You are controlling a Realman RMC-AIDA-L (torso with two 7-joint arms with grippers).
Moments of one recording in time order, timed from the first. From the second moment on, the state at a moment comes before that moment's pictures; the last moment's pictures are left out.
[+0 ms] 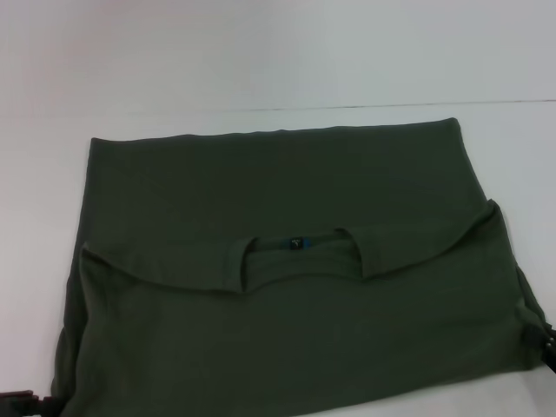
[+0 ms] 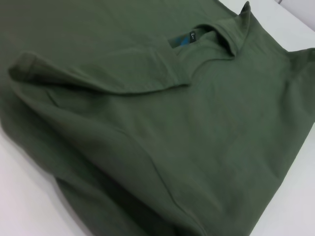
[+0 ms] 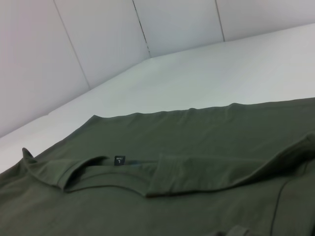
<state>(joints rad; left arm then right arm) -0.31 -2.14 0.36 1.02 2.57 1.83 -1.55 0.18 2.08 -0.27 -0.51 -2.07 -1.54 1.09</state>
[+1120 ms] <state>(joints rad) -0.31 -2.15 0.41 1.02 2.59 1.75 -1.49 0.19 2.08 -0.27 -0.52 -2.06 -1.54 1.12</state>
